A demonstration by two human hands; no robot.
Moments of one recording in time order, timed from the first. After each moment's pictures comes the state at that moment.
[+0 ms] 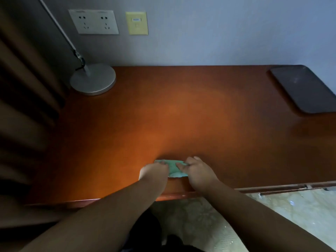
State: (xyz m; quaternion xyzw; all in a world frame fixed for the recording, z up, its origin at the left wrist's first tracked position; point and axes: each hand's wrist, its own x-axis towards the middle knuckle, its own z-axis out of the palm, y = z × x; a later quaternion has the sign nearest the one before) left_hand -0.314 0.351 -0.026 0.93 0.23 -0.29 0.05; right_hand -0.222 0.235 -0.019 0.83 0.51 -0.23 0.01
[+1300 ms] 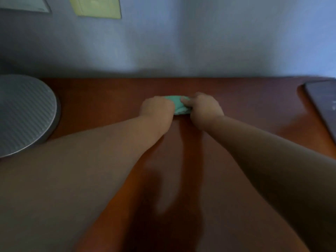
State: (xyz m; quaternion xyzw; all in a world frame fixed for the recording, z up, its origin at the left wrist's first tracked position) left_hand 0.002 0.584 -0.015 0.98 0.16 -0.12 0.00; right_hand 0.109 0.481 -0.047 0.92 0.37 -0.13 -0.03
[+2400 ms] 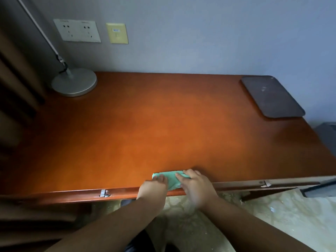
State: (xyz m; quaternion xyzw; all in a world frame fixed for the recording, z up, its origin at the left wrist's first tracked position) left_hand -0.305 0.223 -0.005 0.94 0.19 -0.27 0.05; right_hand -0.204 0.111 -0.023 0.86 0.48 -0.20 -0.02
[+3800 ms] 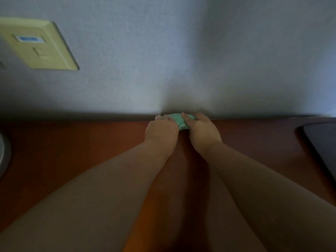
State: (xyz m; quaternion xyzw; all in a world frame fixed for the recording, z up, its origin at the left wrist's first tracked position) left_hand 0.133 0.562 -0.038 0.97 0.19 -0.11 0.00; right_hand 0.218 0.464 -0.054 0.92 0.38 -0.11 -0.04
